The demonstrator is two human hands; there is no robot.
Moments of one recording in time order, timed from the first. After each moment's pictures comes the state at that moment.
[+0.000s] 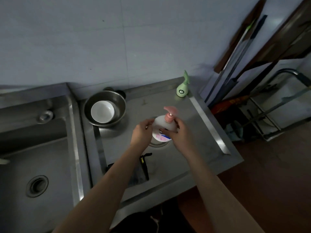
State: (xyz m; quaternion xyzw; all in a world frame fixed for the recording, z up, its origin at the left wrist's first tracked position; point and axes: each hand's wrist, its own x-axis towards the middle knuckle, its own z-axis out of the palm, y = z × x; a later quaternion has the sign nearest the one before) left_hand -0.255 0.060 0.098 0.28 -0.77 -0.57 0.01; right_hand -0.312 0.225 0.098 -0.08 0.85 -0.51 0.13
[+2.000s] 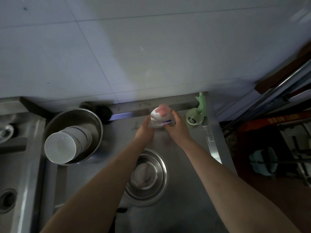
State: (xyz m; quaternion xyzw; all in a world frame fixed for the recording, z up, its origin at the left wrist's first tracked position) left_hand -0.566 0.022 -0.054 0.40 -0.74 -0.54 -0.06; right_hand -0.667 0.149 -0.072 -0.17 0.85 -0.44 0.23
